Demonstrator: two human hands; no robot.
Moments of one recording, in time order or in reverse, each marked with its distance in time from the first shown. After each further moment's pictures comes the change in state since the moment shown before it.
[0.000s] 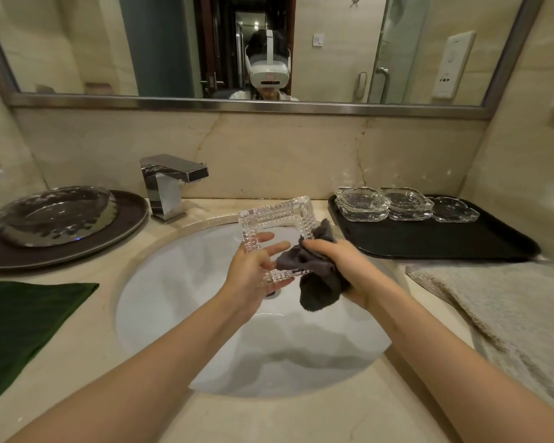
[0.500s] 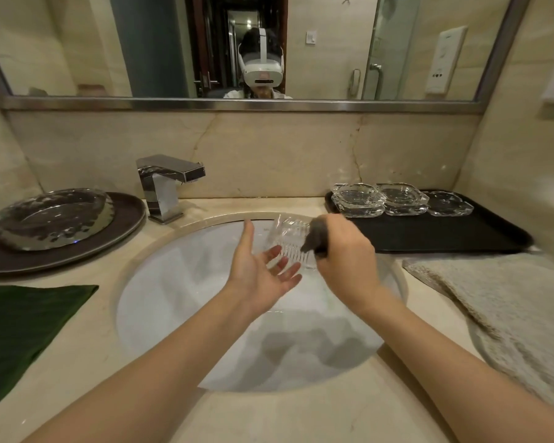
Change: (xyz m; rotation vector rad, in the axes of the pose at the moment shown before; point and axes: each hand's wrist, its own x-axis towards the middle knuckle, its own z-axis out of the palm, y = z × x) left_hand 0.013 -0.007 0.004 -0.435 -0.076 -0.330; right_hand 0.007 0.017 0.000 -1.038 0.585 -0.822
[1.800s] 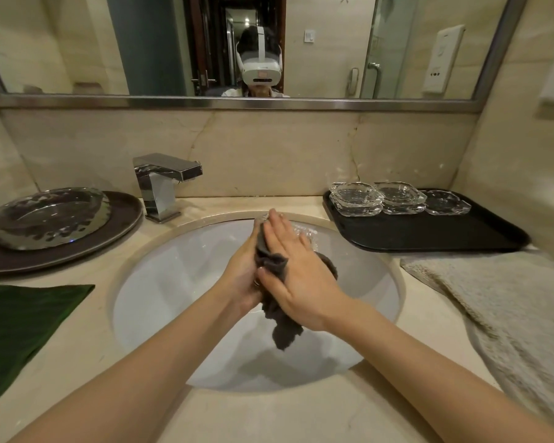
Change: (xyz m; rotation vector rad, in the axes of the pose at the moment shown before) left_hand 0.005 0.003 -0.011 0.311 -0.203 0.203; right_hand -0.018 -0.036 0.010 0.154 -0.515 -0.170
